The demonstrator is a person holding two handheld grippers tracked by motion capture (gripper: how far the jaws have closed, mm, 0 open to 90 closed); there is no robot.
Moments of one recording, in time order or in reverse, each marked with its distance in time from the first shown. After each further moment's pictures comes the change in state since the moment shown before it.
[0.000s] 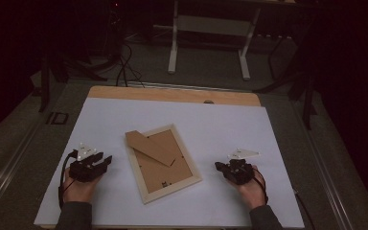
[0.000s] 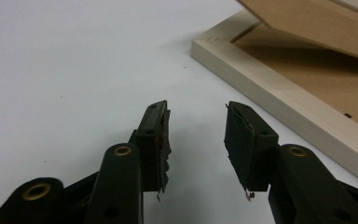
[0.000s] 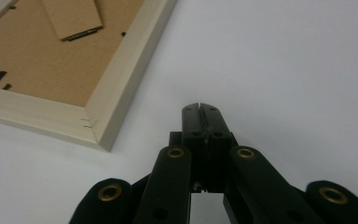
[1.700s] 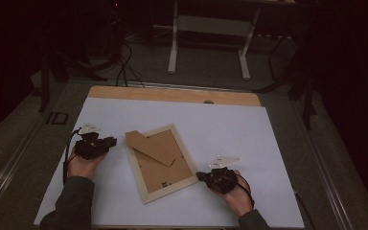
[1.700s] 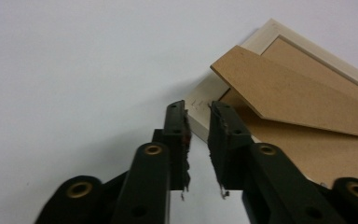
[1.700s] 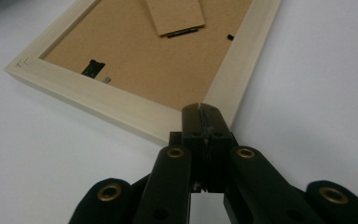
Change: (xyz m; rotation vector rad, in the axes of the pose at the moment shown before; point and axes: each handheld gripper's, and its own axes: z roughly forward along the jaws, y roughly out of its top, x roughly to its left) left arm 0.024 0.056 0.030 0.027 -0.164 -0.027; right arm 0.051 0.006 0.016 0.029 0.163 -0.101
